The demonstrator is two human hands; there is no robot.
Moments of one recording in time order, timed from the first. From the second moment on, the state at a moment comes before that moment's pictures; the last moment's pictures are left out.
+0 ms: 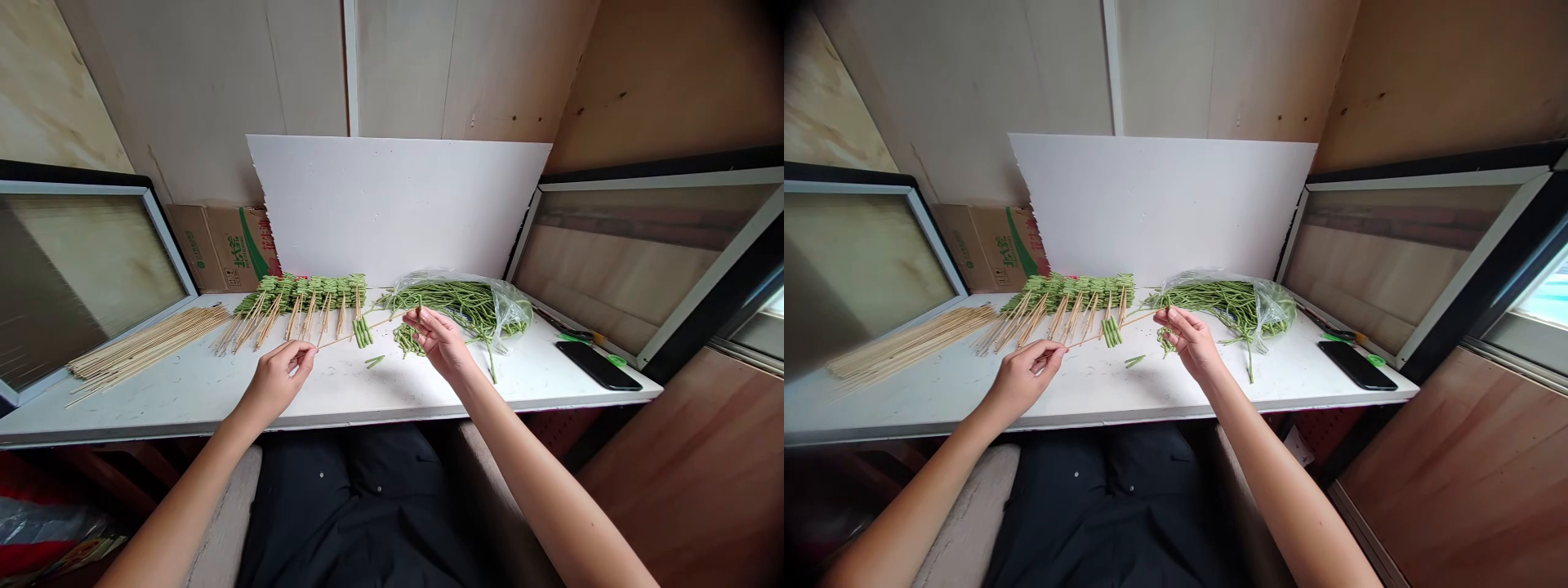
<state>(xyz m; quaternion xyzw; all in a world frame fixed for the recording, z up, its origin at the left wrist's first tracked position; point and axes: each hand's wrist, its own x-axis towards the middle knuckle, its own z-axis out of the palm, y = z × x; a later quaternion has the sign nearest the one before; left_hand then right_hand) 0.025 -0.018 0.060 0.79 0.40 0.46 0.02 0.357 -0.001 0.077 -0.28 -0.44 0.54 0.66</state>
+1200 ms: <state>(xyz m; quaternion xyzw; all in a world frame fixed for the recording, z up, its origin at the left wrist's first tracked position) 0.024 -0.016 0.058 0.79 0.40 0.45 0.04 0.353 0.000 0.073 -0.30 -0.43 0.53 0.67</state>
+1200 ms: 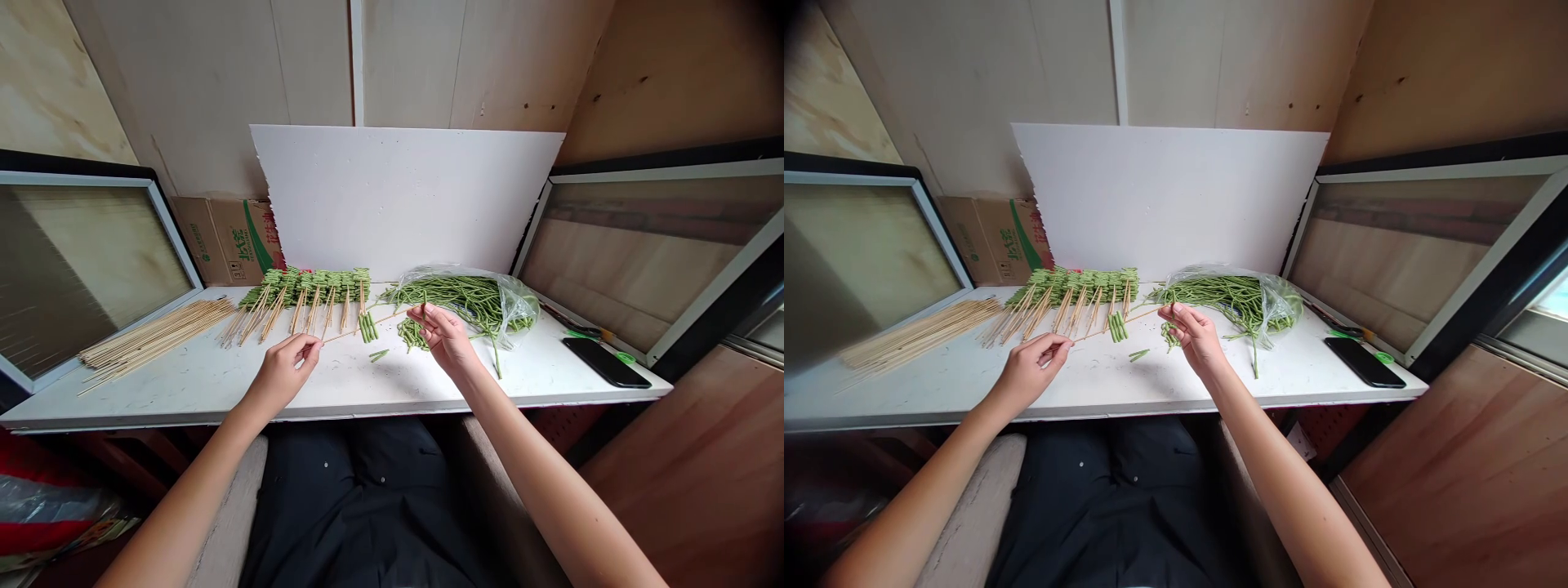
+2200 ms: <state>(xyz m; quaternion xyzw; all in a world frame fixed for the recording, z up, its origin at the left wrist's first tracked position) 0.016 -0.012 0.054 0.83 0.38 0.41 0.03 0.360 0.007 0.072 -0.29 -0.40 0.56 0.66</state>
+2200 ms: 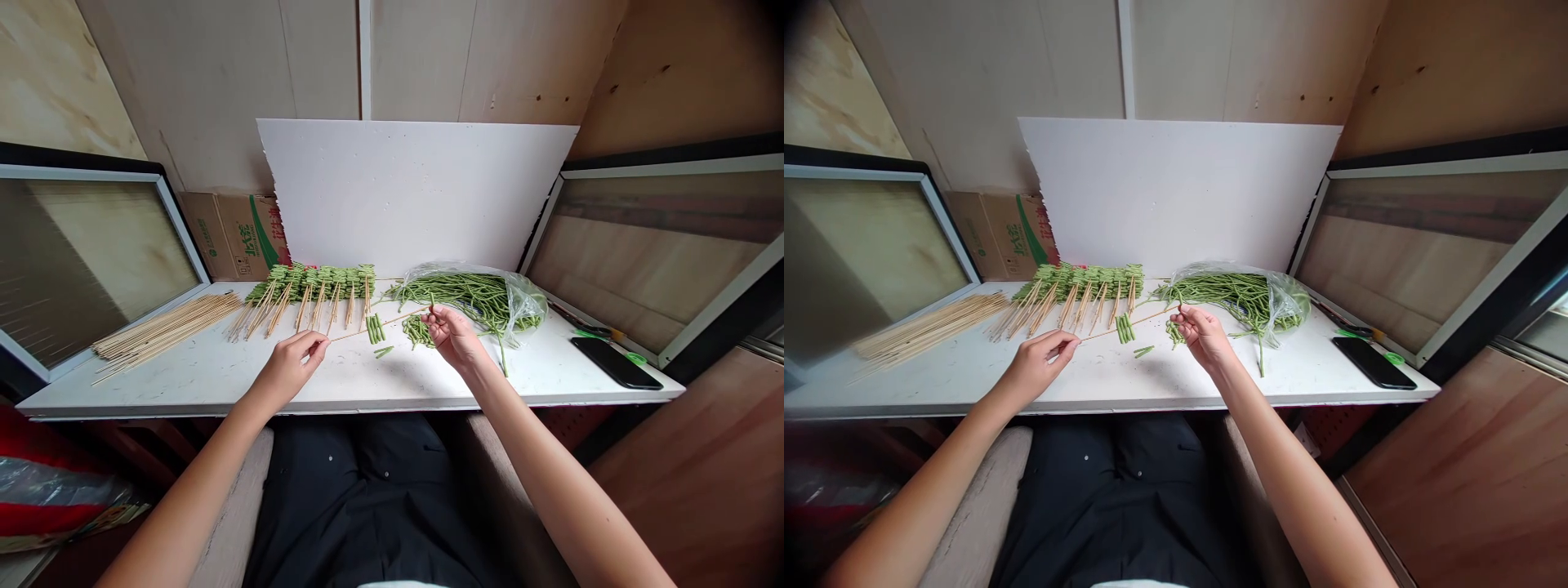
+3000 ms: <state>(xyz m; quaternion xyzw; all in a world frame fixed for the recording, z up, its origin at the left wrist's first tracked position) 0.015 -0.013 0.057 0.82 0.39 0.41 0.02 0.356 0.001 0.073 -0.30 -0.41 0.56 0.65</state>
